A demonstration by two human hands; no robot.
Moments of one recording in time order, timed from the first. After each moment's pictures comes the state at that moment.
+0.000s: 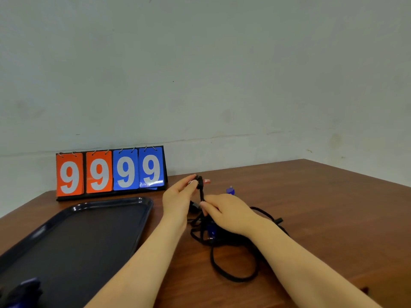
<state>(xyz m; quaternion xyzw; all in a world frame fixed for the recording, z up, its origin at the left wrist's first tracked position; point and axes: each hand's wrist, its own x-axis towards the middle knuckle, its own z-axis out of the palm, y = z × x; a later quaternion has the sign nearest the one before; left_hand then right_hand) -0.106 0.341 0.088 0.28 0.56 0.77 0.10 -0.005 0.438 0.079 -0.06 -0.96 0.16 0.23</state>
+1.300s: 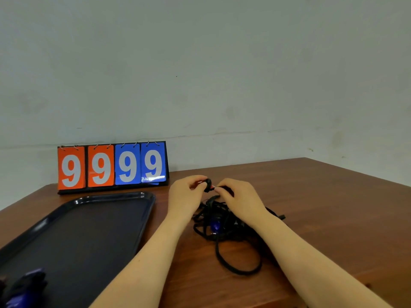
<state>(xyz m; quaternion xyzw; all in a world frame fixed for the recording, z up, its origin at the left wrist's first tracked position) -0.108 0.341 0.088 0.40 0.73 0.55 -0.07 -0.008 0.457 0.074 -0.12 -0.90 0.18 0.39</state>
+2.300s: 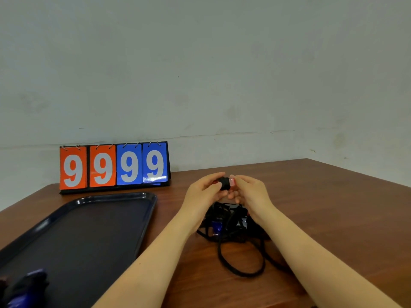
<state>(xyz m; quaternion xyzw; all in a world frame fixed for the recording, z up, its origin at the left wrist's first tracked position) -0.083 0.341 0.093 0.40 0.54 0.71 0.23 -0.001 0.452 0.089 -0.18 -0.61 0.66 0.39</state>
